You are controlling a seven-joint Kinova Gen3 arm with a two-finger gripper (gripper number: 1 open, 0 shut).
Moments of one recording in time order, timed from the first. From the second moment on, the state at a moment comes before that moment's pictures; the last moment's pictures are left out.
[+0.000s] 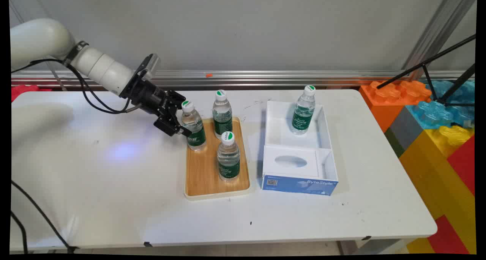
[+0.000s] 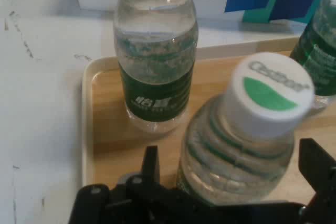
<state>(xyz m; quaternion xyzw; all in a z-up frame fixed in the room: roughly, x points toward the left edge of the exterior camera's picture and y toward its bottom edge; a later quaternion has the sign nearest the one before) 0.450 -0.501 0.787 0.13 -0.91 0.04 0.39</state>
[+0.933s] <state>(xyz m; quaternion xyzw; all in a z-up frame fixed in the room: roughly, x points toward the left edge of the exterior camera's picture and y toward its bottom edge) 0.431 -0.458 0.884 0.29 -0.92 0.00 0.27</state>
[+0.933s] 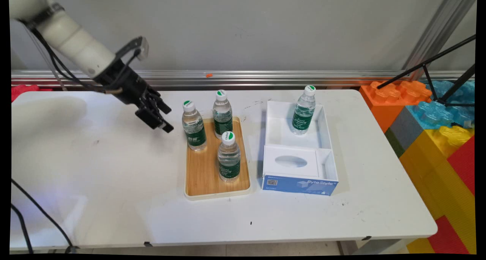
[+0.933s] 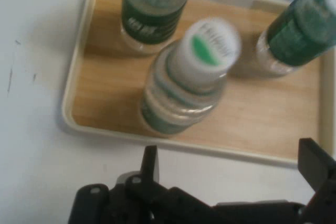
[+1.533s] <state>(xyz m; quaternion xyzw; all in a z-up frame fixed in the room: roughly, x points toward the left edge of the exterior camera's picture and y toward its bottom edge) 0.329 -0.436 0.993 0.37 -0.89 0.03 0.26</state>
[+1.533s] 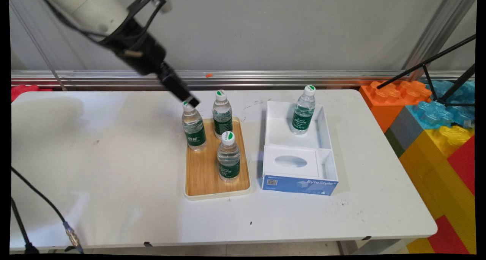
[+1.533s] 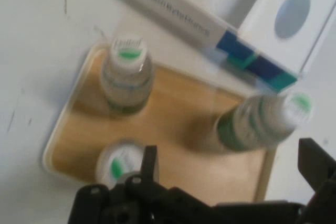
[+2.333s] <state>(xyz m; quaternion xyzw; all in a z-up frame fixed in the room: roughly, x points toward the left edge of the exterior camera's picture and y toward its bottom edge) 0.173 -0.467 0.974 0.41 -0.87 0.10 0.28</state>
